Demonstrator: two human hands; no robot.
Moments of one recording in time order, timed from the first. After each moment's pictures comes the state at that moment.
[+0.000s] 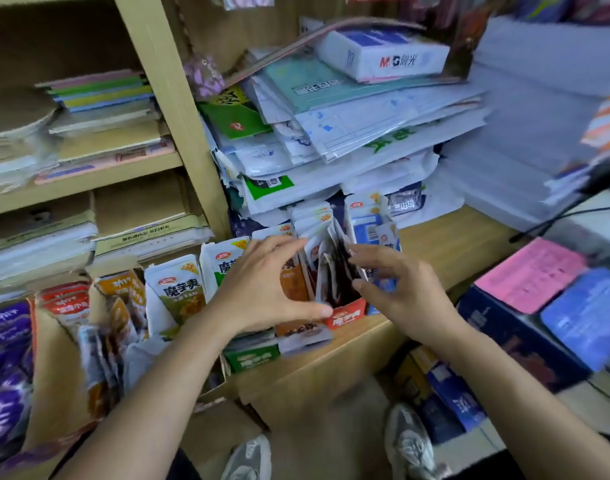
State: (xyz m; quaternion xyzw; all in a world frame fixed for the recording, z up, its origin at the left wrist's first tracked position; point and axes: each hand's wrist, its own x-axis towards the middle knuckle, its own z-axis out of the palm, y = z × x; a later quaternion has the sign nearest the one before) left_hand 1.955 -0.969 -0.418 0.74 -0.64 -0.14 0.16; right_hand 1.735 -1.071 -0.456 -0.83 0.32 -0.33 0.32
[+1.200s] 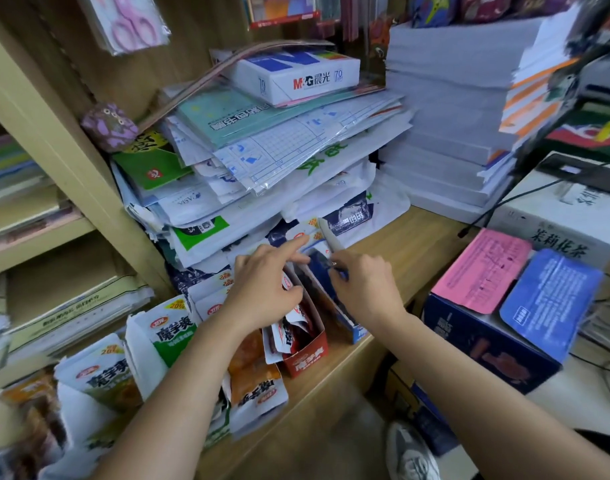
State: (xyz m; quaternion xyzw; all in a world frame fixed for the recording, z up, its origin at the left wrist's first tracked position) left_hand 1.923 -1.085 -0.436 0.69 -0.69 -0.12 0.20; right_hand 1.748 -1.133 -0.468 -0.79 0.51 -0.28 0.18
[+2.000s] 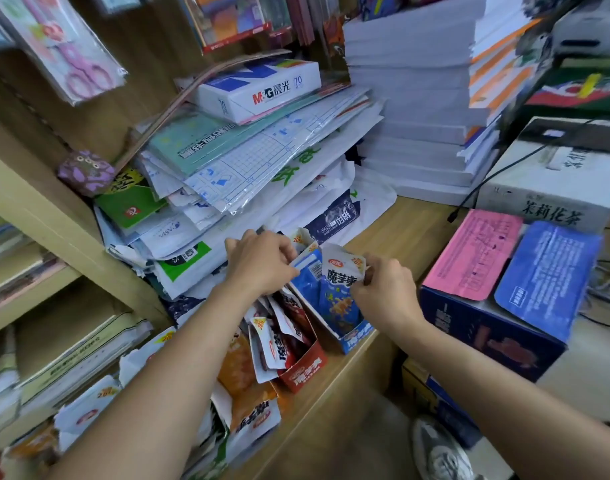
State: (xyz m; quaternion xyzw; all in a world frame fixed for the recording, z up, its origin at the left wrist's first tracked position) left_hand 1.897 -1.147 -0.406 0.76 -0.65 -0.02 0.04; right_hand 1.710 -1.130 -0.478 -0.62 0.57 -0.37 0.40
